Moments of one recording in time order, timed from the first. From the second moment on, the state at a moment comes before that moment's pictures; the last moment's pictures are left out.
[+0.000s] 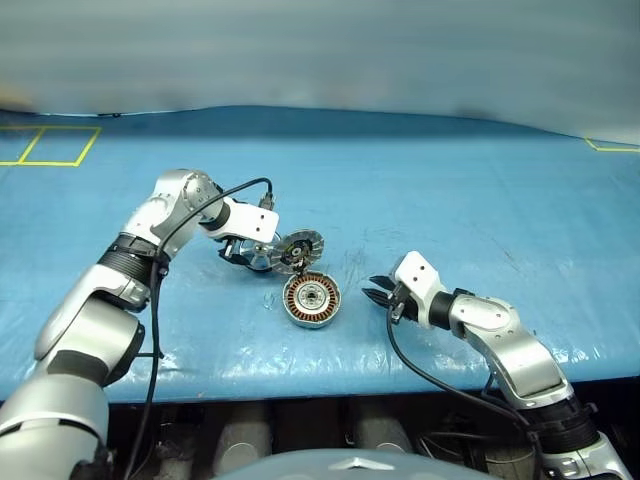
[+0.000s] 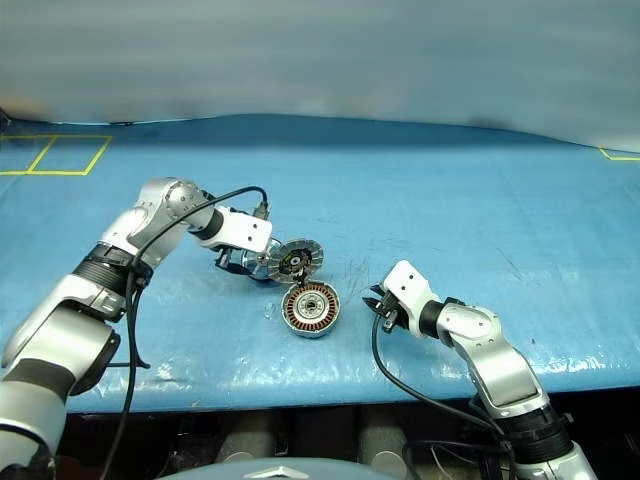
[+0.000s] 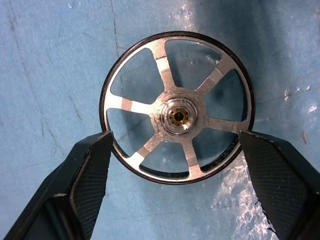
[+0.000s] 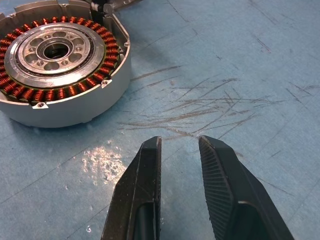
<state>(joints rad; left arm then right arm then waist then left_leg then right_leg) -0.94 0.63 -0.52 0.55 0.43 -0.06 -1.31 -0.07 -0.56 0.16 -0.28 0.15 0.49 0.69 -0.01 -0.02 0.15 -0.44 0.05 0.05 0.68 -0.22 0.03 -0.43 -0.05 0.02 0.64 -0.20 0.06</state>
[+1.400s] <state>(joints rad) -0.92 0.61 -0.55 0.56 0.46 -0.11 -1.27 -0.06 -0.56 0.16 -0.28 0.12 0.49 0.70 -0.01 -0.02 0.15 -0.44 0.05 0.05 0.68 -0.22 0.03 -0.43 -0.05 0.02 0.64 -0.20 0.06</state>
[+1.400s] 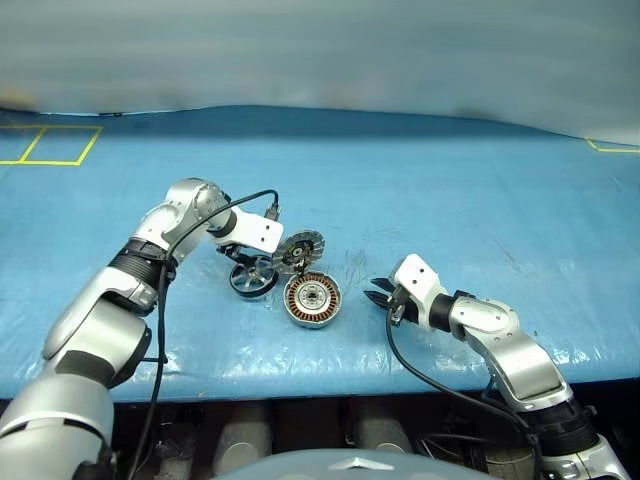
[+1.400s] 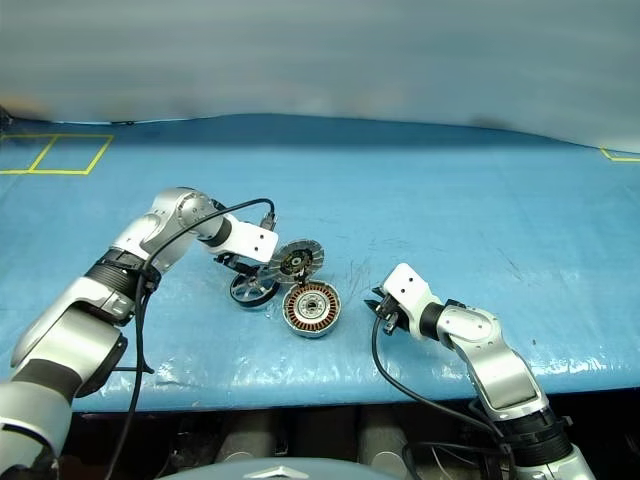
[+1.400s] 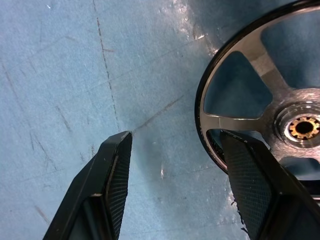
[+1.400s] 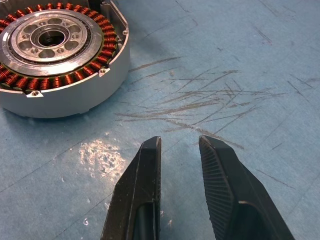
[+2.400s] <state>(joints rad) -0.78 0.75 -0.54 0.17 0.39 0.01 -1.46 -0.09 -0.56 0.18 -0.25 0.12 0.49 0.73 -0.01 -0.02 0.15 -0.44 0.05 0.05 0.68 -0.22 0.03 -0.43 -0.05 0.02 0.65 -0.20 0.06</state>
